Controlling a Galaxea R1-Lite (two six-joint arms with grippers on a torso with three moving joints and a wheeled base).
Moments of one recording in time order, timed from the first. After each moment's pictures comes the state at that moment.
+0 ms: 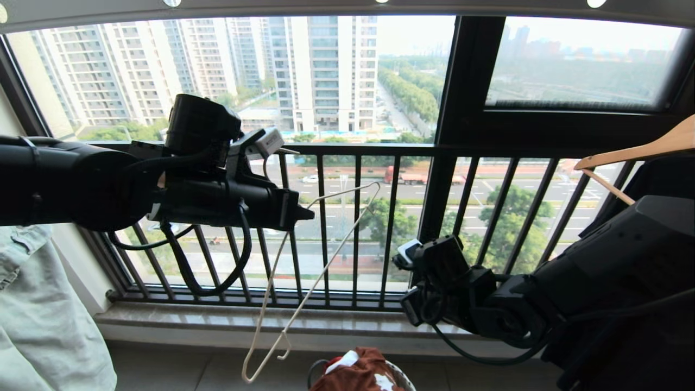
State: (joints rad) left arm -0.43 1.73 -1.33 0.08 -0.35 -0.13; right arm 0.57 2.11 -0.96 -0.44 -0.29 -0.08
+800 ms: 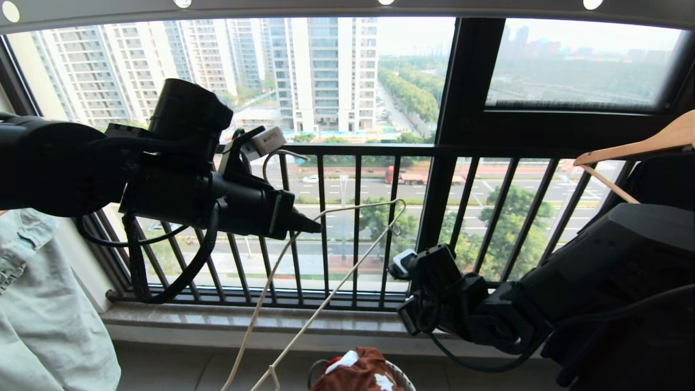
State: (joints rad) left arm -0.45 1.68 -1.38 0.29 -0.51 -0.13; right arm 0.58 2.15 -0.96 -0.44 -0.29 -0.08
